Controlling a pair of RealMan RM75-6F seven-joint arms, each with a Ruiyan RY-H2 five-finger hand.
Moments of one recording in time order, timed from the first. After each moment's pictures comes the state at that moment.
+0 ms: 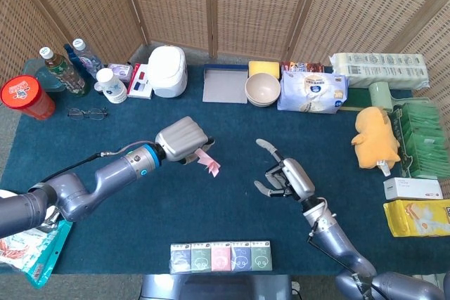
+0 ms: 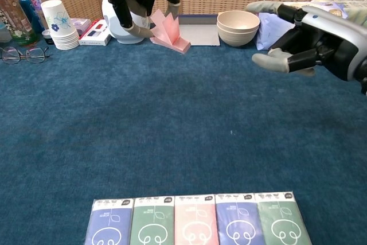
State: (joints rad) left arm -1.12 -1.21 -0.19 -1.57 1.37 0.58 0.13; right arm 0.52 -1.57 0.16 -1.46 -1.53 1.18 0.63
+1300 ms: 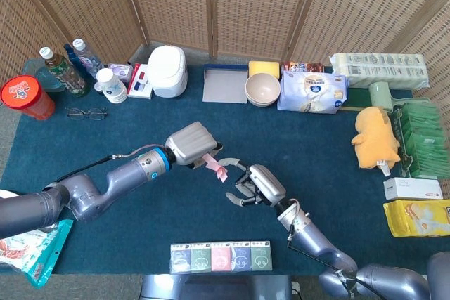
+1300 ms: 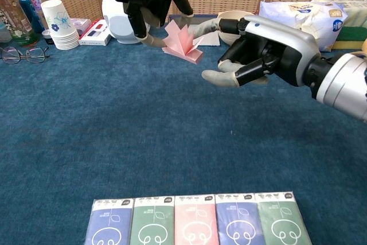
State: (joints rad) left arm -1.18 -1.26 -0.16 -1.56 1.30 0.57 0.17; right arm 0.64 -1.61 0.16 -1.55 -1.49 1.06 0.54
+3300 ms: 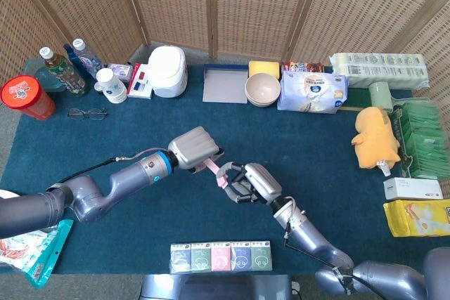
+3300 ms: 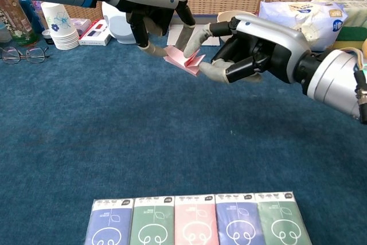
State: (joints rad) left arm -1.20 -1.28 -0.13 -1.55 1.30 0.57 0.17; right arm 0.67 -1.61 0.17 -1.56 -1.45 1.05 0.49
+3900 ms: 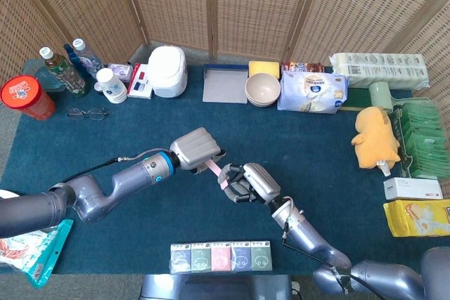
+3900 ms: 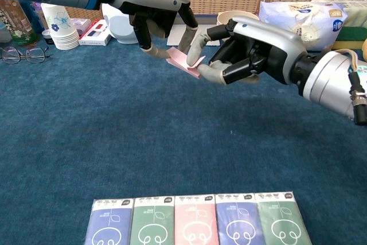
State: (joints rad) left arm -1.21 -1.29 -0.13 -1.54 1.30 0.57 0.16; right arm 0.67 -1.62 0.18 -1.56 -1.43 1.04 0.46
